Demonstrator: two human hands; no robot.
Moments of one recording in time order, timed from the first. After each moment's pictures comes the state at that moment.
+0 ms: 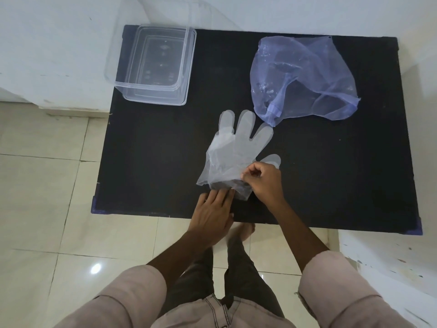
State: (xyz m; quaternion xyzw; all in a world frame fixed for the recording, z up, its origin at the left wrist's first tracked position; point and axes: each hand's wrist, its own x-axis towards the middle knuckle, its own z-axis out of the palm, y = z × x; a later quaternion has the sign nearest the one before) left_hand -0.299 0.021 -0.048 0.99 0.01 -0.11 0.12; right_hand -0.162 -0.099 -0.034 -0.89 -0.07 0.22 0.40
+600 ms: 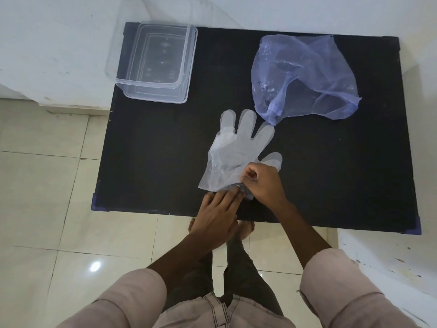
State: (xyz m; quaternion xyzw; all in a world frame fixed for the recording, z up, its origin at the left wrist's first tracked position) left_hand -0.304 0.012 -0.041 0.99 -0.03 -0.05 0.14; right_hand -0.162 -0.103 -0.034 -0.90 -0.18 0.23 0.31
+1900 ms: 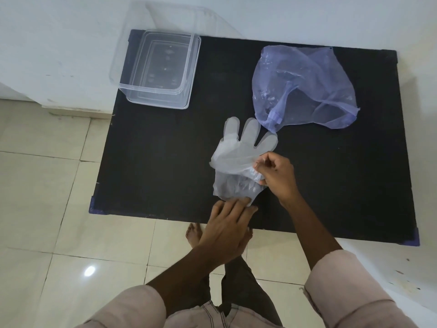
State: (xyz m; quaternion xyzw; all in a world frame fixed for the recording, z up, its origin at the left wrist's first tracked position) left_hand -0.299 -0.015 -0.015 0.98 -0.03 -0.05 0.19; right_hand -0.131 -0.113 -0.011 -0.83 -0.02 0.25 0.50
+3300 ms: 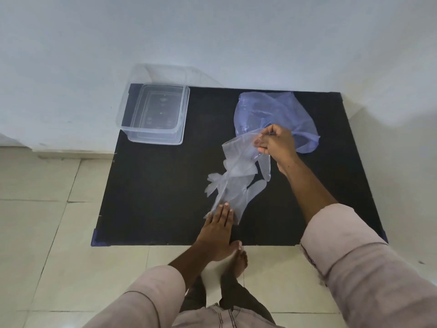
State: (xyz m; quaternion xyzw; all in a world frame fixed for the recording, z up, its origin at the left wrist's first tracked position) left_hand -0.274 0.012 -0.038 0.94 -0.03 -0.29 0.17; right_hand -0.052 -0.085 0.093 -0.80 0.05 0.17 0.57
